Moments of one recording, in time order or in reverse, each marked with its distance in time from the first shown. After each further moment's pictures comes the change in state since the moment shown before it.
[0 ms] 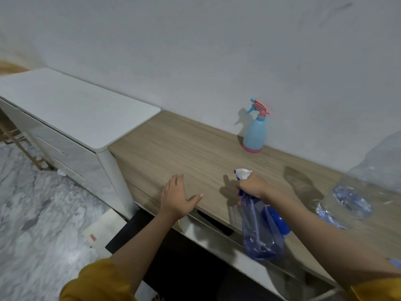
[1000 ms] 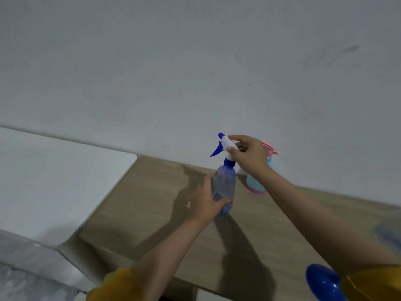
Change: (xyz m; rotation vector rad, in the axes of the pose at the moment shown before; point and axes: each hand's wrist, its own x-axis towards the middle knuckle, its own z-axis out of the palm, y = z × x) left_hand 0.202 0.047 -0.032 -0.594 -0.143 0.300; right_hand 0.128 -0.175 -0.045 0.298 0.652 -0.450
